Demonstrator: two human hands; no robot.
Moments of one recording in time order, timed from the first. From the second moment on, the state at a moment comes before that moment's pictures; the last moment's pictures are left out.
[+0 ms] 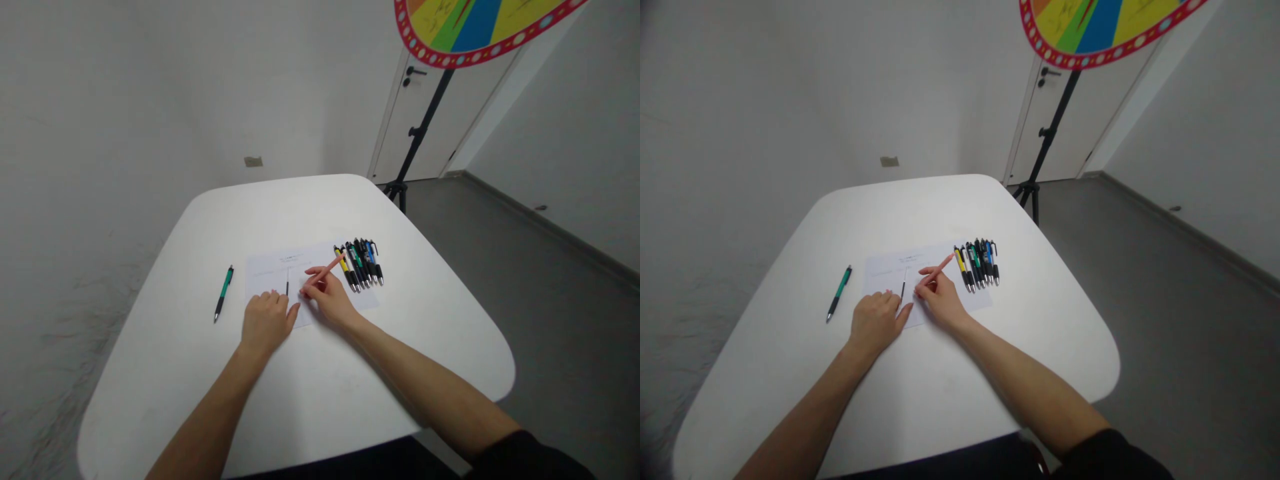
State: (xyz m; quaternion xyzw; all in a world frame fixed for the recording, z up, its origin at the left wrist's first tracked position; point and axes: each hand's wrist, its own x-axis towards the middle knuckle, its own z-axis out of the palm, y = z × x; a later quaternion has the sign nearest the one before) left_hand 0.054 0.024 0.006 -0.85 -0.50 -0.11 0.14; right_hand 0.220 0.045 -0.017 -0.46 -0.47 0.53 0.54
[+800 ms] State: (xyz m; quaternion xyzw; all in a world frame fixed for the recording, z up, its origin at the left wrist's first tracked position) left_hand 0.021 0.042 0.006 -0.72 -0.65 -0.24 -0.02; right_hand 0.230 0.036 0.005 -0.60 -0.72 0.24 0.25
